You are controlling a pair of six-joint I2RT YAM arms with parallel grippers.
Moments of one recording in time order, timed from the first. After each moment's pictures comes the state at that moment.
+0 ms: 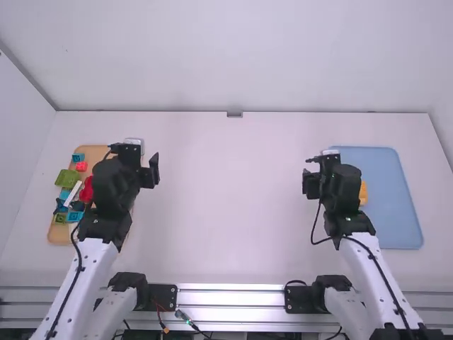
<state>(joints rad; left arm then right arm) 0.00 0.83 0.60 -0.11 0.01 0.04 0.02 0.97 0.52 -0.11 -0.02 -0.09</state>
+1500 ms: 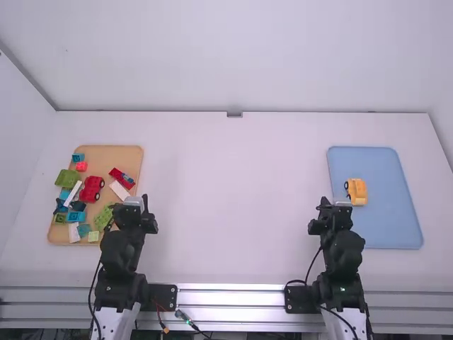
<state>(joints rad) 0.00 0.03 0.01 -0.10 0.00 0.01 0.00 0.11 0.01 -0.10 -0.02 -0.01</state>
